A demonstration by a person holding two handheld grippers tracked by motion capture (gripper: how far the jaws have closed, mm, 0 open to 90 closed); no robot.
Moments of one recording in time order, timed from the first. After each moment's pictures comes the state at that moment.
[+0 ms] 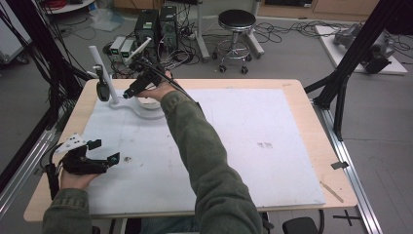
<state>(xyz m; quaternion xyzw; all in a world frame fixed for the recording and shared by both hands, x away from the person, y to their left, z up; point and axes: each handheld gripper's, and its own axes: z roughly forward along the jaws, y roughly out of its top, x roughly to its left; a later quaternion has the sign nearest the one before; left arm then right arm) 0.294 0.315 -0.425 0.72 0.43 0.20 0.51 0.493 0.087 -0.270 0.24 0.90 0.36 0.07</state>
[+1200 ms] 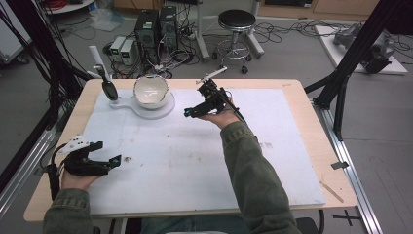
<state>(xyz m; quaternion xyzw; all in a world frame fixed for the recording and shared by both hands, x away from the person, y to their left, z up) 0.293 0.311 -0.427 0.73 0.43 0.19 0.49 0.449 -0.088 -0.318 0.33 0.86 0.38 0.09</state>
